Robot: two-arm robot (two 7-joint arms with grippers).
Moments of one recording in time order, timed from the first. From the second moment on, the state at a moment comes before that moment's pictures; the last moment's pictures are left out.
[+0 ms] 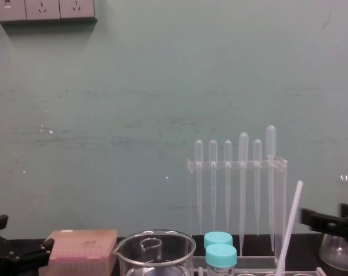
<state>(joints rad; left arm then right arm) -0.20 0.60 0.45 -1.41 -0.25 -0.12 0.03 0.17 0.43 -0.25 -1.46 0.50 0.03 0.33</state>
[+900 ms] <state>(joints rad) -0.20 0.60 0.45 -1.41 -0.25 -0.12 0.03 0.17 0.34 -0.14 -1.35 0.34 0.07 0.03</state>
